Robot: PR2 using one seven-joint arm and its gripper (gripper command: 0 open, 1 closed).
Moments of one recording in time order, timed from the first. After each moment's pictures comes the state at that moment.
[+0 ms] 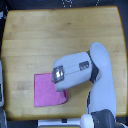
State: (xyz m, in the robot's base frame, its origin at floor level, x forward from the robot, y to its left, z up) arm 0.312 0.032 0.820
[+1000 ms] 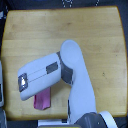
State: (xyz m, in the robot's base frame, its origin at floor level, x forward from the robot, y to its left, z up) arm 0.289 0.231 0.823
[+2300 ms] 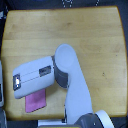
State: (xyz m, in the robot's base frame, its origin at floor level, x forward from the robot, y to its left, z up) arm 0.292 0.285 0.783
